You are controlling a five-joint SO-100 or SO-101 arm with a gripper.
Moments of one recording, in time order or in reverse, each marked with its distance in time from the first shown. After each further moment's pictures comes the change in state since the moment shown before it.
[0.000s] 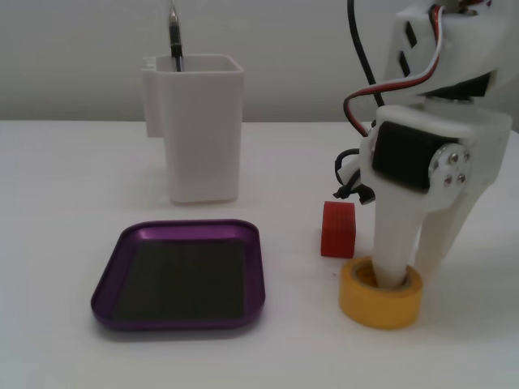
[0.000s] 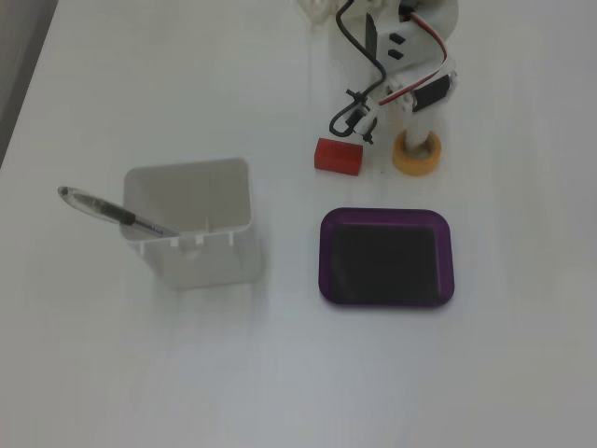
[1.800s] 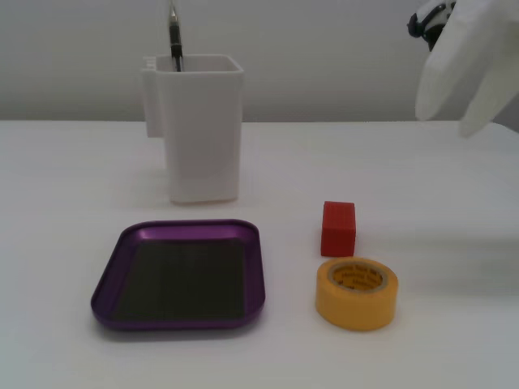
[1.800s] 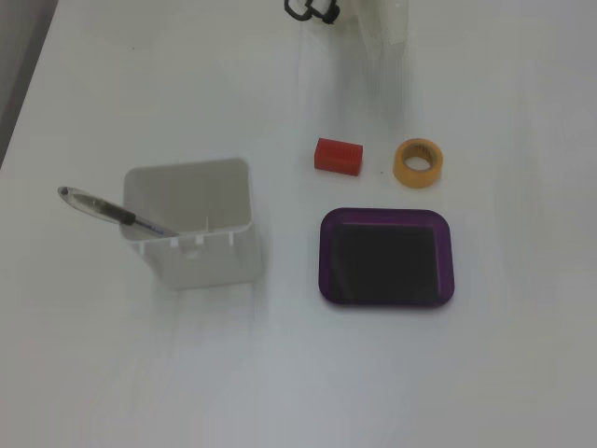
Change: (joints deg) arm 6.0 48.1 5.6 25.6 -0.9
